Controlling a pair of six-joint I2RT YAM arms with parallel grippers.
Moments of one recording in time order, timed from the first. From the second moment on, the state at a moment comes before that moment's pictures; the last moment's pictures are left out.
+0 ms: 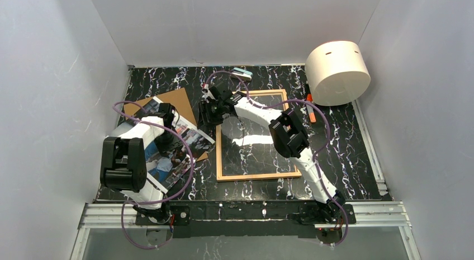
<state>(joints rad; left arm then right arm) -0.08 1.58 0.91 -0.78 -0.17 -0.59 0.81 2.47 2.11 -0.48 -0.47 0.54</state>
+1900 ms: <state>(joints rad) -0.07 1.59 0.92 -0.77 -0.12 -0.58 0.81 2.45 1.92 -0.19 -0.90 0.73</state>
